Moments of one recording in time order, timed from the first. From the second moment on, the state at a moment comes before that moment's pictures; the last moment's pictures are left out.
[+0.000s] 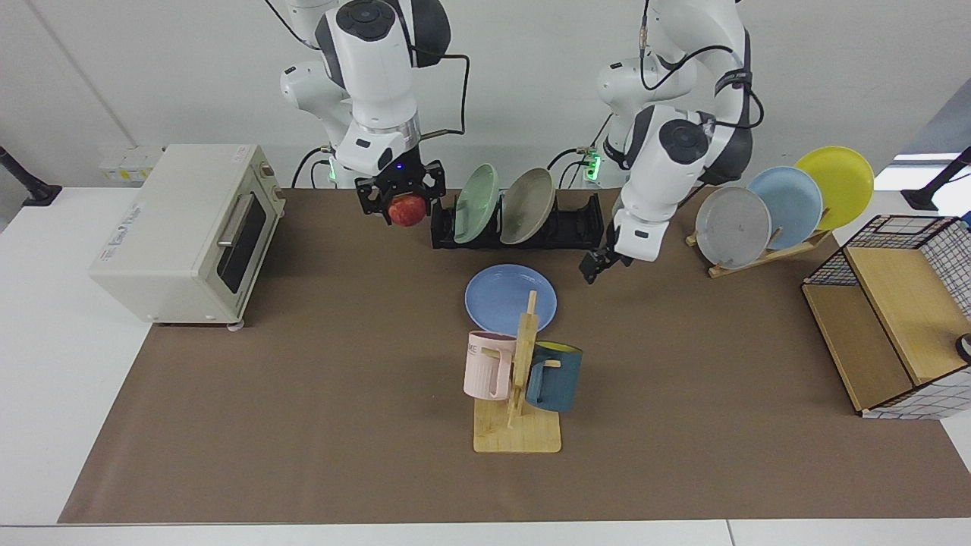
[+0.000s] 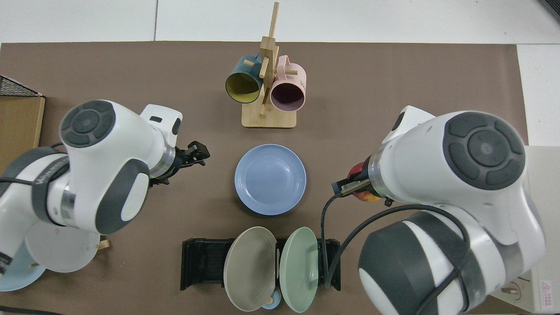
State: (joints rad) left arm 0.15 0.07 -0.46 -1.93 -0.05 1.95 -0.72; right arm 0.53 -0.03 -0.09 -1.79 0.01 1.78 0.12
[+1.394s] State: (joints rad) left arm 0.07 -0.07 -0.11 -1.71 -0.02 1.54 -0.17; right arm 0.78 0.40 -0.10 -1.81 0.11 2.35 0.14
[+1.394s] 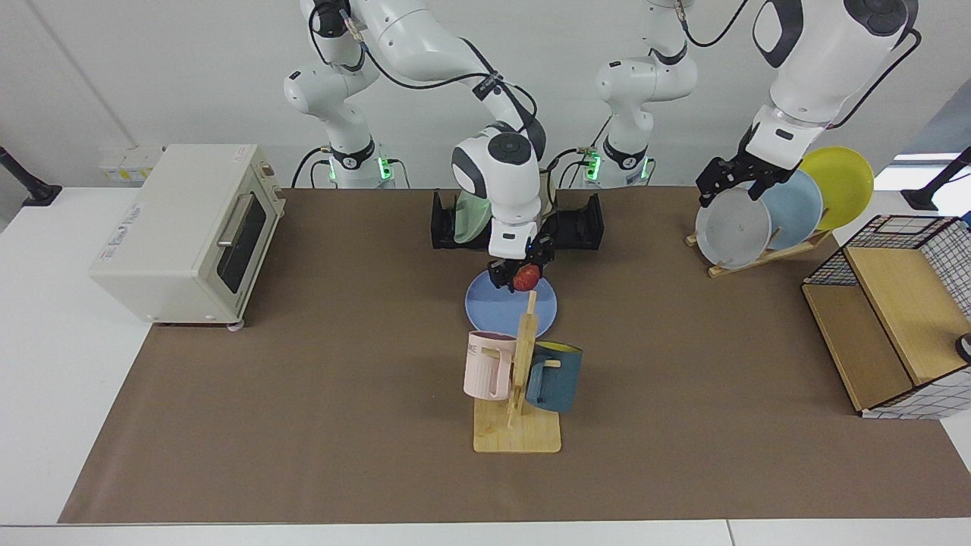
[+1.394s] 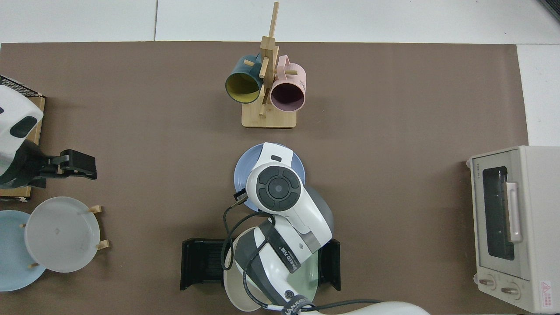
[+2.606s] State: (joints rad) left arm 0.06 -0.07 -0.11 -1.71 -0.02 1.55 -0.17; right arm 0.75 0.34 -0.12 -1.78 0.11 2.34 0.14
